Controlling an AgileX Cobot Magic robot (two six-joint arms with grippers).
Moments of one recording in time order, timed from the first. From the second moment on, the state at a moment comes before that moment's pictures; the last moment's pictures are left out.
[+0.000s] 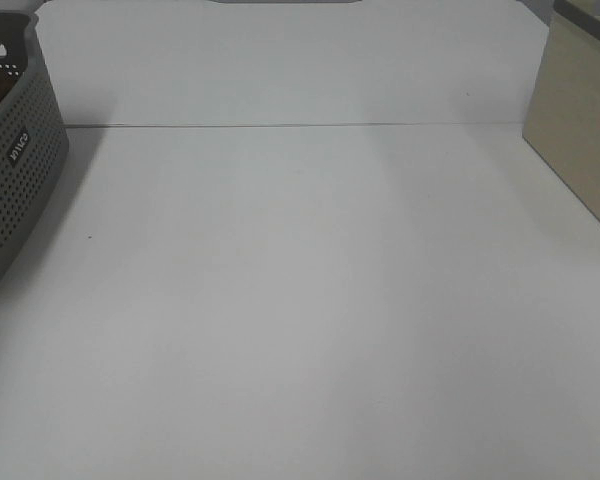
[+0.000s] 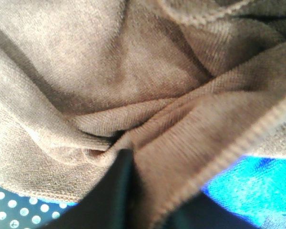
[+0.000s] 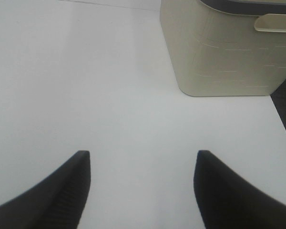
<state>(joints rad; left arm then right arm) 0.25 2.21 -1.87 0.21 1.07 1.08 0.10 0.00 -0.50 -0.08 1.07 0.01</state>
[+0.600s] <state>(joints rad) 0.25 2.21 -1.91 0.21 1.19 1.02 0.10 0.00 -0.50 -0.08 1.07 0.01</state>
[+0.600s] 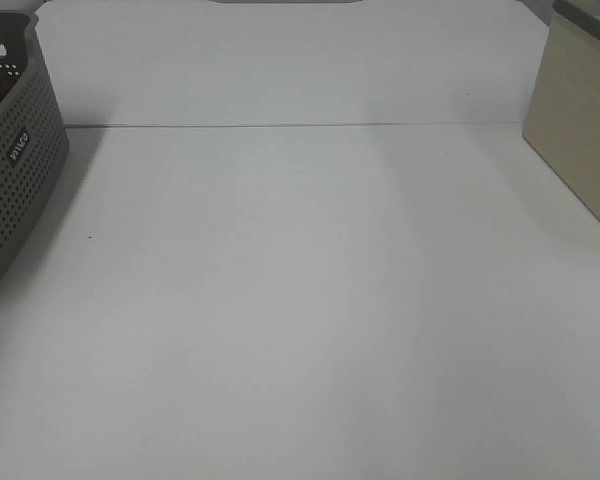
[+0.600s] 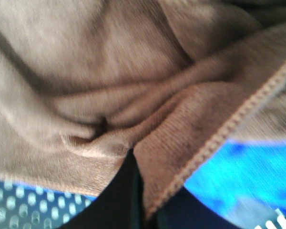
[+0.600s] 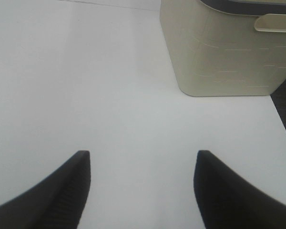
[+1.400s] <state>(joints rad) 0.03 1.90 -2.03 0.19 1.21 0.76 0.10 0.00 -0.50 -0.08 1.07 0.01</state>
